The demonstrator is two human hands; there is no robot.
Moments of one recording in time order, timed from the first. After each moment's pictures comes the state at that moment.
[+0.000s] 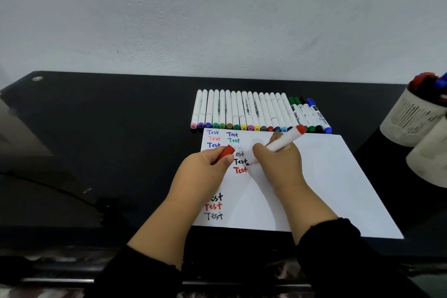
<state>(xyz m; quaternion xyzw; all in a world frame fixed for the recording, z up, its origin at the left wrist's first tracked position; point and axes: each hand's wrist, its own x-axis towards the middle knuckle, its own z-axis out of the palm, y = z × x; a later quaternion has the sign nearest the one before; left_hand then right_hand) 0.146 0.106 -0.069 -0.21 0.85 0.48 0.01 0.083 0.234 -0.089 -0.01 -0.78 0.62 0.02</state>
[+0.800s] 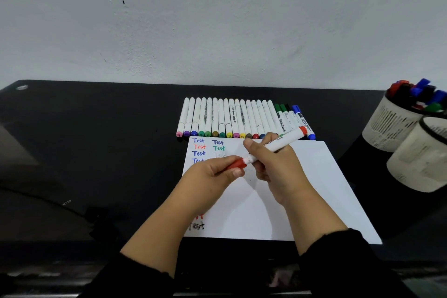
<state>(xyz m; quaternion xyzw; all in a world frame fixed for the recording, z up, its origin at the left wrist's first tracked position) 0.139 0.126 -0.066 -0.07 0.84 0.54 0.05 0.084 0.260 -0.063 0.04 -0.66 0.74 -0.09</state>
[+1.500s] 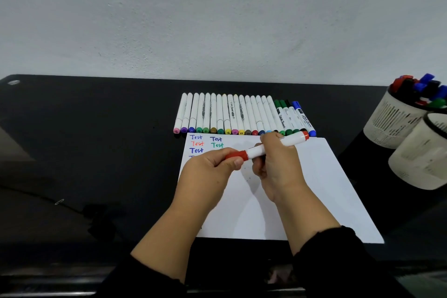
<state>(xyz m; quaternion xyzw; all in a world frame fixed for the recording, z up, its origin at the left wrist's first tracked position) 0.137 0.143 -0.063 -0.14 0.77 0.62 -0.07 0.084 0.247 -0.058 -0.14 -0.58 0.80 -0.07</state>
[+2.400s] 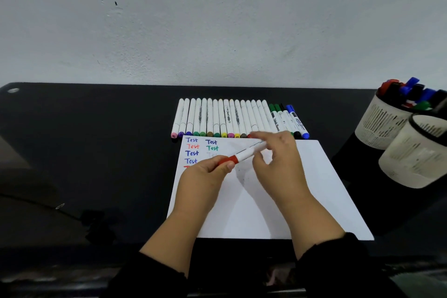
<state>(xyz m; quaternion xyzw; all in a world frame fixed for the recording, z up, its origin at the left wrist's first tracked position) 0.131 0.143 -0.081 -0.21 0.77 0.60 -0.07 0.084 0.272 -0.075 0.13 -0.88 0.43 0.14</state>
